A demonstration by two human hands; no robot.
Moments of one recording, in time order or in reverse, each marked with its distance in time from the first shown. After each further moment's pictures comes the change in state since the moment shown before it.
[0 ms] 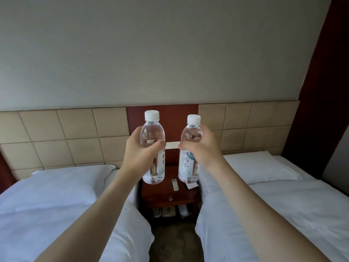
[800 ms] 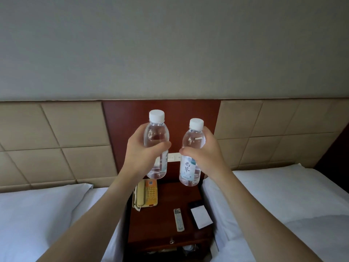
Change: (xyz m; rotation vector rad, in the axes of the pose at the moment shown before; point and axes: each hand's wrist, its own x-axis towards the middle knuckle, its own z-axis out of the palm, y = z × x) left_hand 0.422 -0.331 0.043 -0.015 -0.041 -0.090; right_hand 0.458 0.266 0.088 -0.076 -0.032 0.091
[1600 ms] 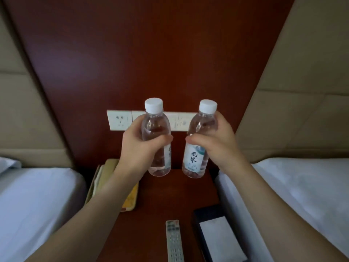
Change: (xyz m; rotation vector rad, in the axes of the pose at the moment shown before) left_hand 0.090 -0.509 0.095 -0.073 0.093 -0.024; right_hand 0.187 0.474 0.062 0.052 -0.064 -0.052
